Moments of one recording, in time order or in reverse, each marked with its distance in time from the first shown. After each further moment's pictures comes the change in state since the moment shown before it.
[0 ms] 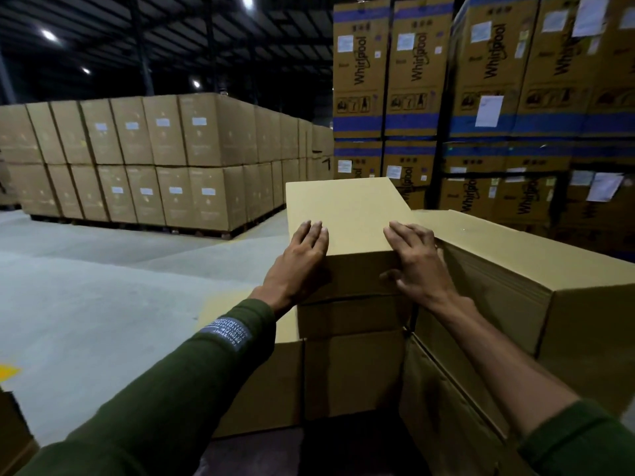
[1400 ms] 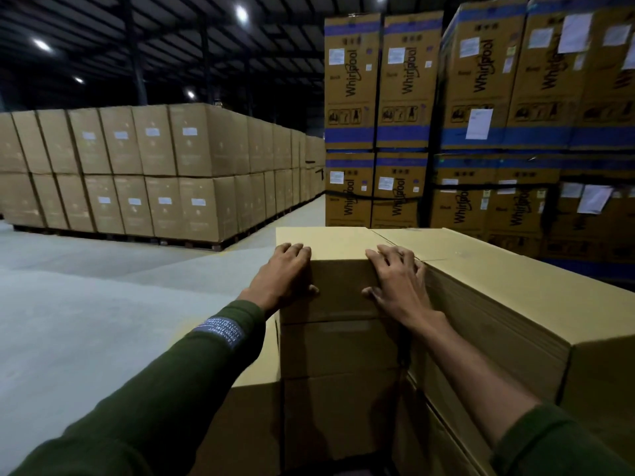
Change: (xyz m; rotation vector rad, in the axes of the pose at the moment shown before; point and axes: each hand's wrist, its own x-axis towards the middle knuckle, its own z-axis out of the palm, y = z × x) left_hand 0.073 -0.030 0.032 -0.052 -0.150 -0.099; right_hand 0.054 0.022 0.053 -0.076 -0.050 0.074
